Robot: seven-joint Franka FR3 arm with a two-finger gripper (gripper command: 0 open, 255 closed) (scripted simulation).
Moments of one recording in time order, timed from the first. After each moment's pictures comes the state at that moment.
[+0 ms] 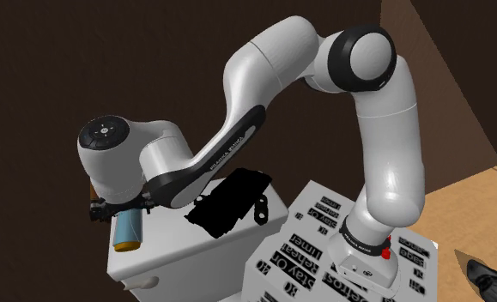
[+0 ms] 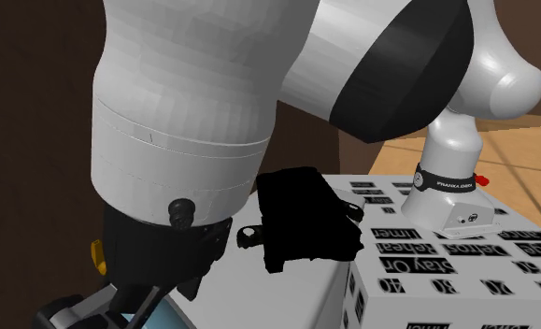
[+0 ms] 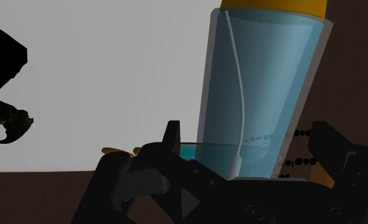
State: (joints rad) arm 0.05 0.51 0.76 -1.85 -0.84 2.29 1.73
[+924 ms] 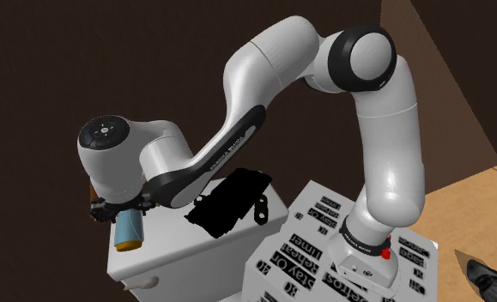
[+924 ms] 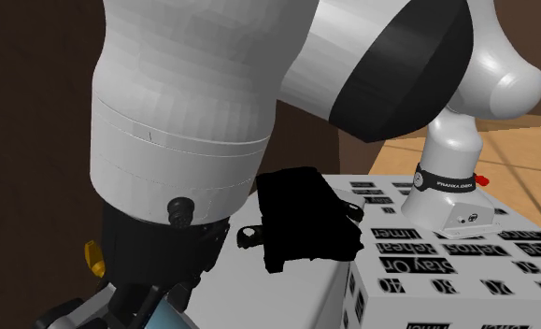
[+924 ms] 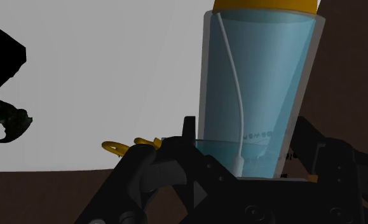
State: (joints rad) arm 0.05 0.51 0.76 -1.85 -0.84 2.30 1.73
